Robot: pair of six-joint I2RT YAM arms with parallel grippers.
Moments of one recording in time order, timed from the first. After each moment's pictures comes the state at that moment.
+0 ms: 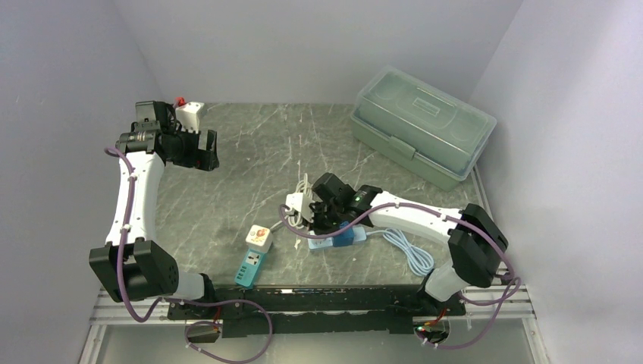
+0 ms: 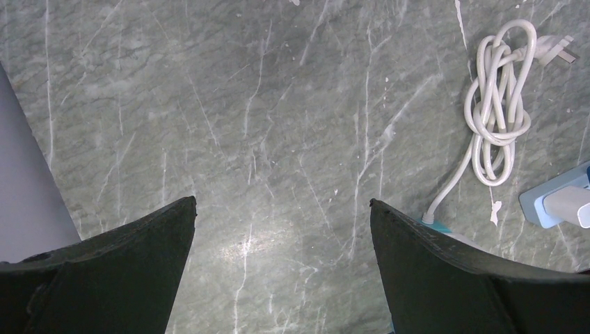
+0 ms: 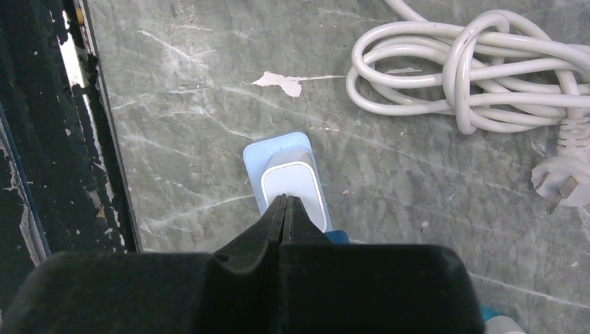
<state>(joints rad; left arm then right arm) 0.16 1.38 1.43 -0.94 0.34 0.30 0.94 1.53 1.03 -0.50 -0.30 -0.45</state>
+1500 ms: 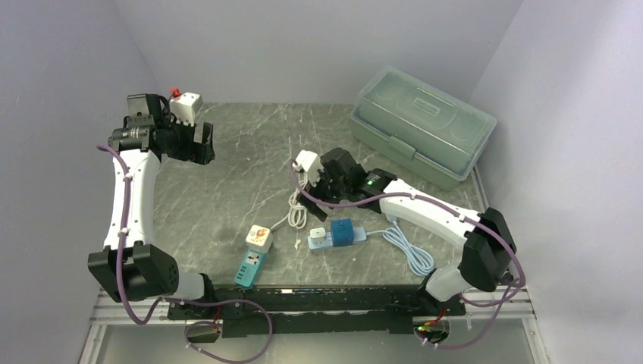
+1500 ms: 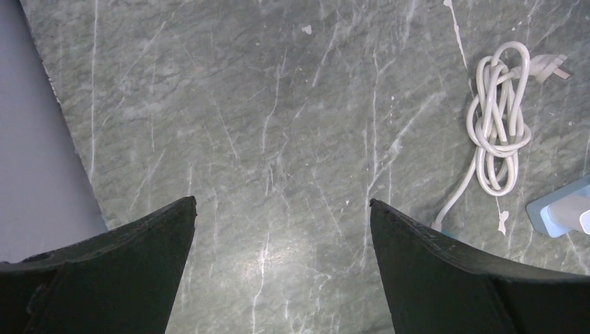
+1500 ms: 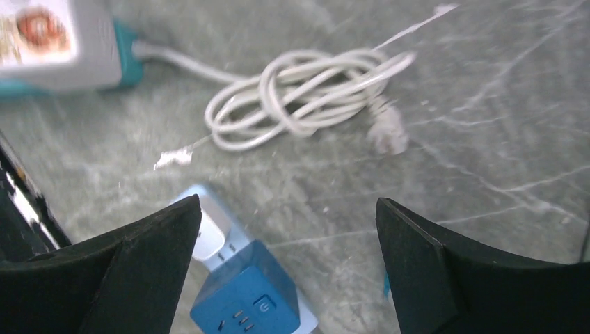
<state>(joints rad) 0.17 1.39 1.51 -0.96 0.34 0.33 0.86 1.50 1.16 -0.48 -0.10 -0.24</state>
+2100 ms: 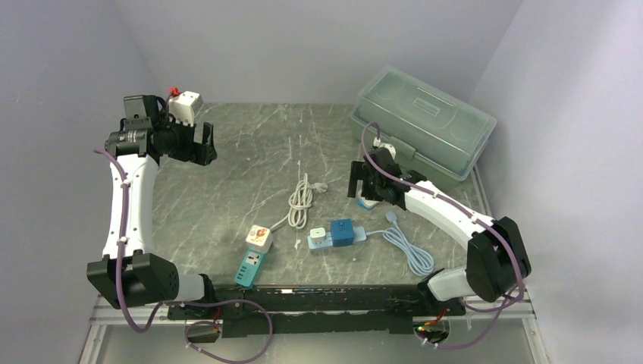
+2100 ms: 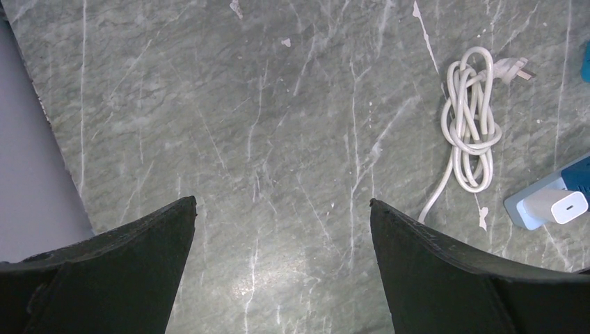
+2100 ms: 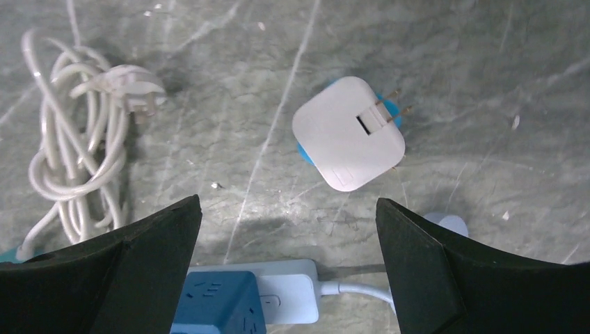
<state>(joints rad) 0.17 1.34 1.51 -0.96 0.40 0.33 0.53 1.38 0.95 -0.45 0.18 0.53</state>
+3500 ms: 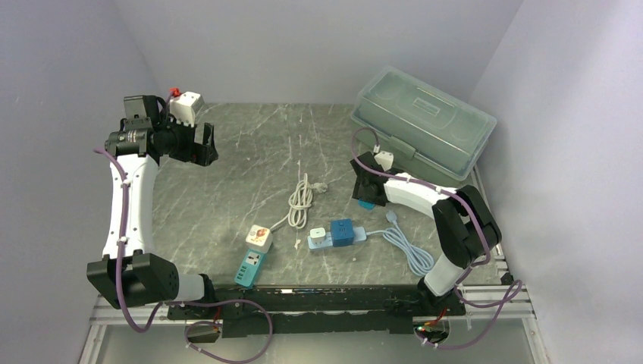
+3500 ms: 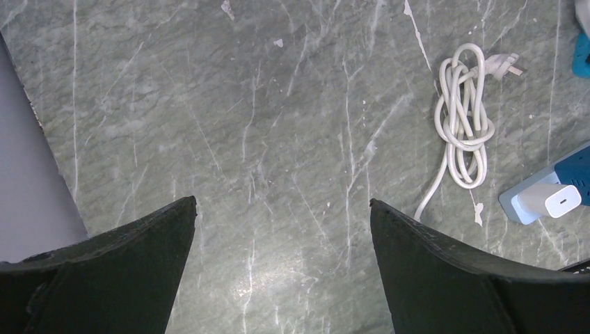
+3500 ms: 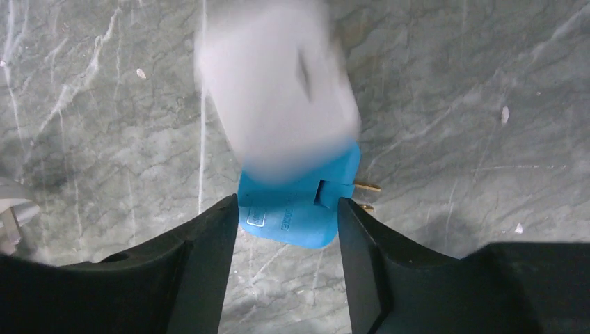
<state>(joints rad) 0.17 1.34 1.51 -0.97 0.42 0.34 0.53 1.66 0.97 -0.40 0.38 0.74</state>
